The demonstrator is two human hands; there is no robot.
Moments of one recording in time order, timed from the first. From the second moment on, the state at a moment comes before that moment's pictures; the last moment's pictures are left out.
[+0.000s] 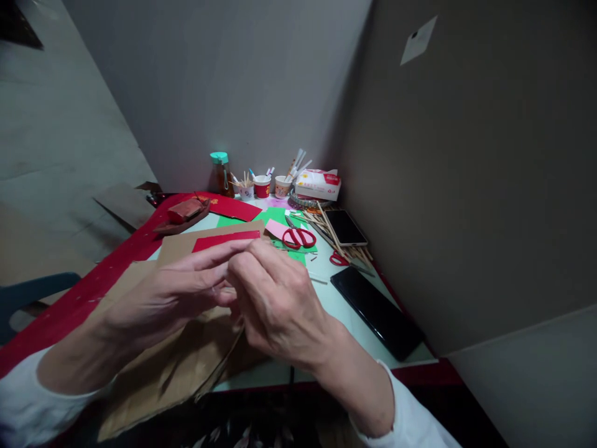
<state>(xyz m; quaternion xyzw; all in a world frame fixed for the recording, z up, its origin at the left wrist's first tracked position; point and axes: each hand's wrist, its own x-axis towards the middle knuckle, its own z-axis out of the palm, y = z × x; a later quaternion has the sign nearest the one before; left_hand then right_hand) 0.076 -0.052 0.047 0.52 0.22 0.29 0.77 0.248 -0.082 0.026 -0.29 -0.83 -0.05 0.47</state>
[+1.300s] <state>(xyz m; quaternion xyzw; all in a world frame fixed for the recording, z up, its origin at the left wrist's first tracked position) 0.031 -0.005 -0.020 0.67 0.46 0.38 0.45 0.243 -0.017 -0.024 -0.54 -0.74 0.19 0.36</state>
